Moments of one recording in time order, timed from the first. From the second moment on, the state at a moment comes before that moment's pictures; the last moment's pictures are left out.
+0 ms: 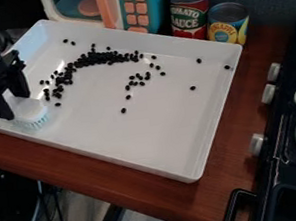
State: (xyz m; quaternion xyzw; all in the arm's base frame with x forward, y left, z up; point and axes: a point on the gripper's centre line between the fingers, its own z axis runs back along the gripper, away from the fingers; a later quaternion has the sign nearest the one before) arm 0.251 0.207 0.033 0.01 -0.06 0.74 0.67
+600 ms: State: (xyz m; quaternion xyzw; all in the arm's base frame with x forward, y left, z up) arm 0.289 0.197 0.031 0.01 -0.05 0.76 0.65
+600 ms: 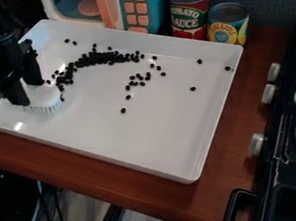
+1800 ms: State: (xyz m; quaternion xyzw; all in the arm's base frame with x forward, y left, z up) arm 0.363 0.166 0.028 0.02 -0.06 0.68 0.73
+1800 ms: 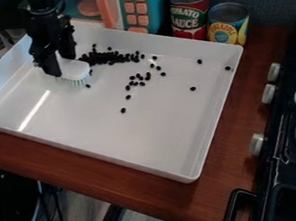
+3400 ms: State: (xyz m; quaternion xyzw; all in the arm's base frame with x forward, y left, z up) arm 0.386 0.154 0.071 0.02 -0.08 0.65 0.76
